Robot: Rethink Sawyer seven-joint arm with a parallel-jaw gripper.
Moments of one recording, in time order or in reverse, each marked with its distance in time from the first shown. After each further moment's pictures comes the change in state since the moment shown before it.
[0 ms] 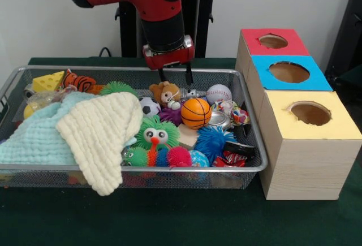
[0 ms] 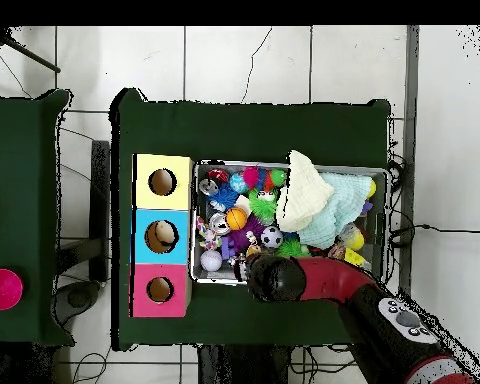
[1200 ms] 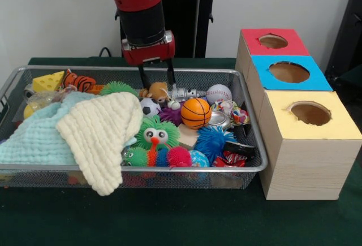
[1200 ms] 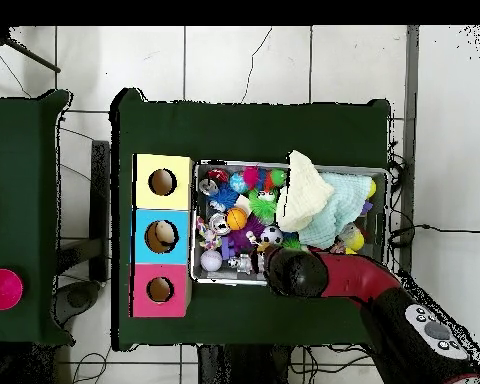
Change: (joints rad) arm -0.061 -0.067 0.034 -0.019 -0.007 0.036 0.000
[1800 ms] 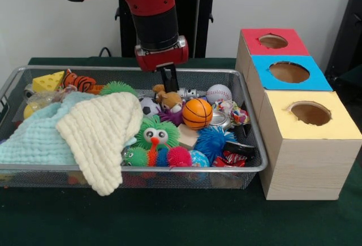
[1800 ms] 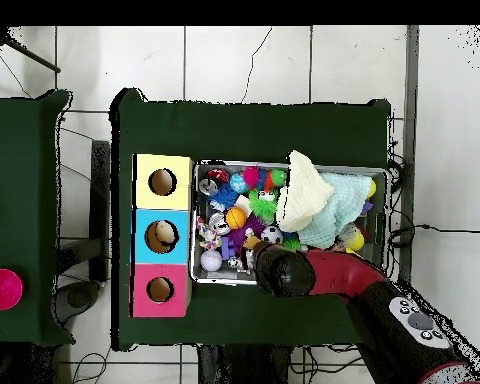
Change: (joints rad) arm 0.037 0.027 0.000 0.001 -0.007 -0.086 0.000
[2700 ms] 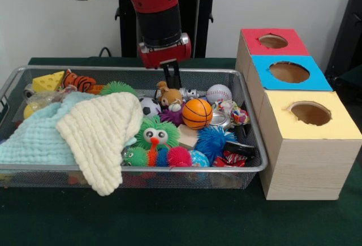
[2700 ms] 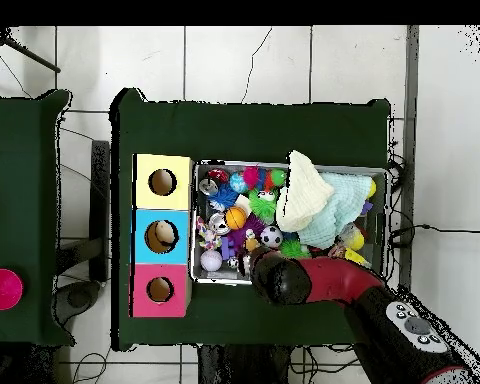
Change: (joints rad) arm 0.000 -0.026 0.000 0.048 -0.025 -0.031 0.000
